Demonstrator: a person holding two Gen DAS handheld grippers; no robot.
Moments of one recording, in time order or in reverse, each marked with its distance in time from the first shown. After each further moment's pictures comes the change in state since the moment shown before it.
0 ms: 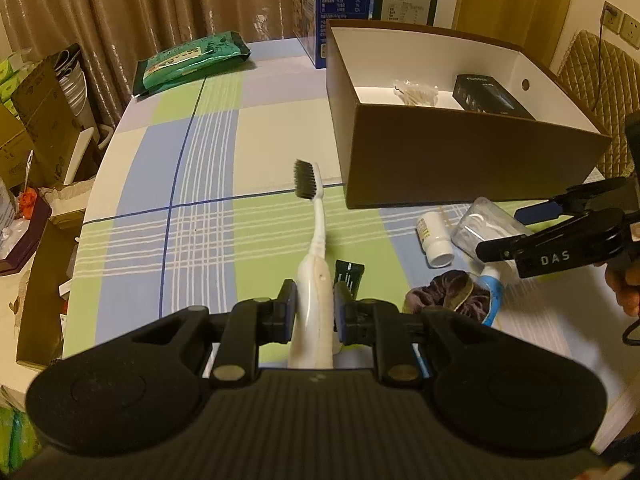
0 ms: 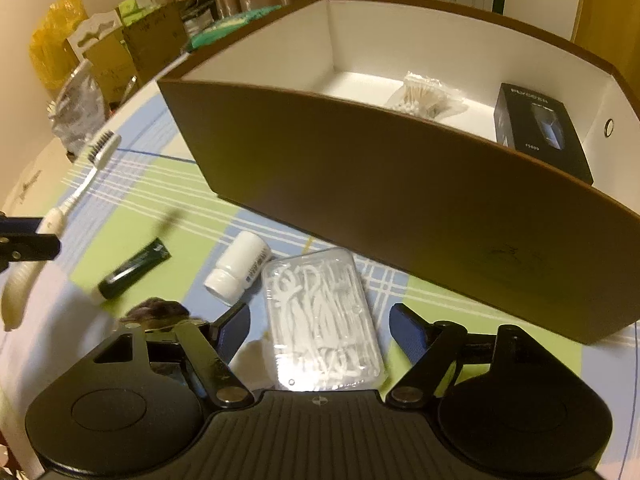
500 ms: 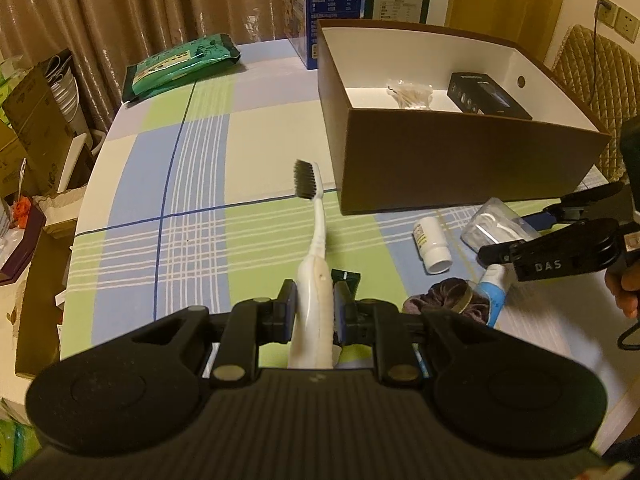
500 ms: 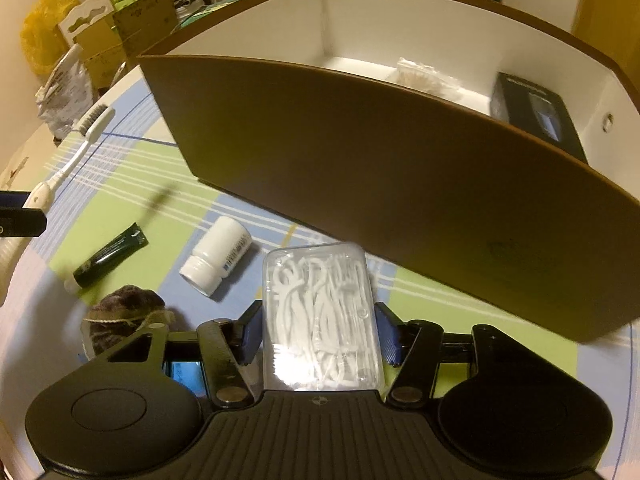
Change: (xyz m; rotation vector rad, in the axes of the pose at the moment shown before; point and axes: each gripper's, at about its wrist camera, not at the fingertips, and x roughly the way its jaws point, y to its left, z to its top) left arm 0.006 -0.002 0.006 0.025 0.001 -0.015; right arm 0.002 -0.007 -0.007 0.010 0.019 -0.038
